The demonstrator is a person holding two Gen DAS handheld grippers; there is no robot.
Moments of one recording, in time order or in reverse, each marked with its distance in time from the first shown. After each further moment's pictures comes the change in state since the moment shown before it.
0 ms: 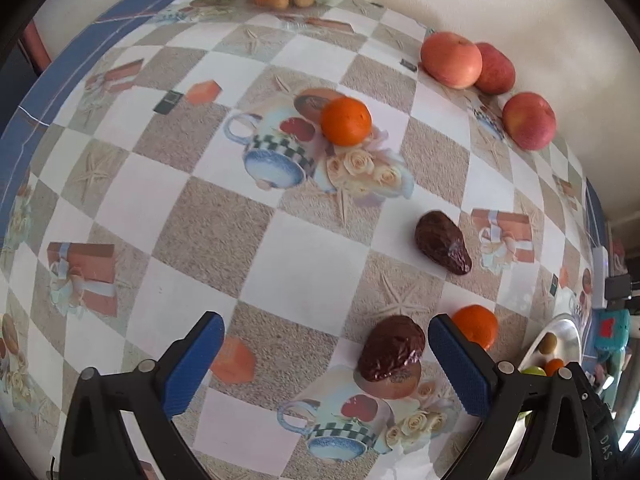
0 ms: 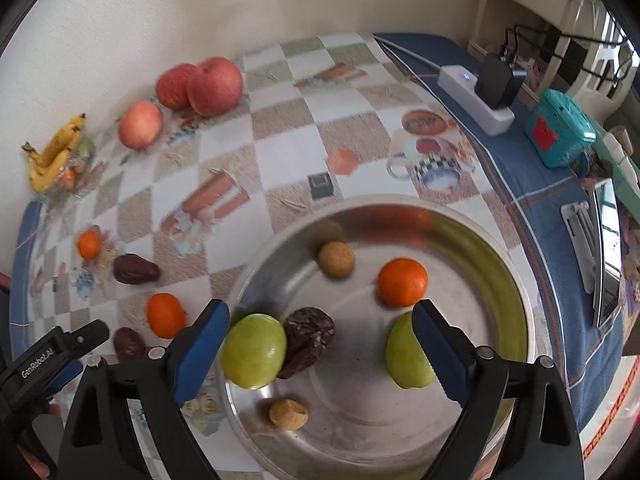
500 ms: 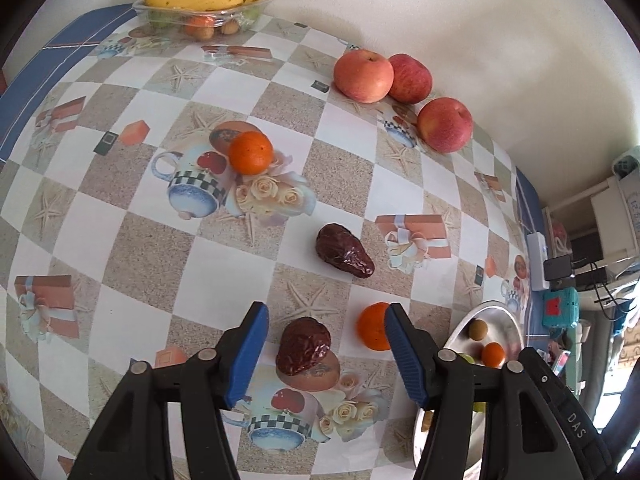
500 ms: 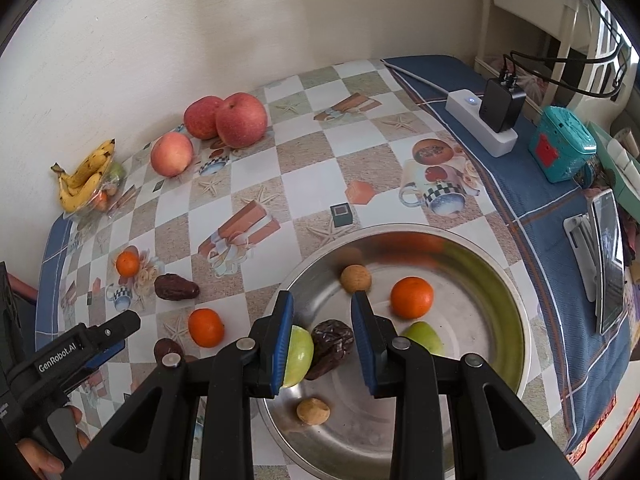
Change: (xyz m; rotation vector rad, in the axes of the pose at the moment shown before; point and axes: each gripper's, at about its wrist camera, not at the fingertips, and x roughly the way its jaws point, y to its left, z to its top) left arm -0.026 -0.027 0.003 0.090 -0.021 -0.207; right arm -0.036 0.001 0.008 0.010 -0.067 0.096
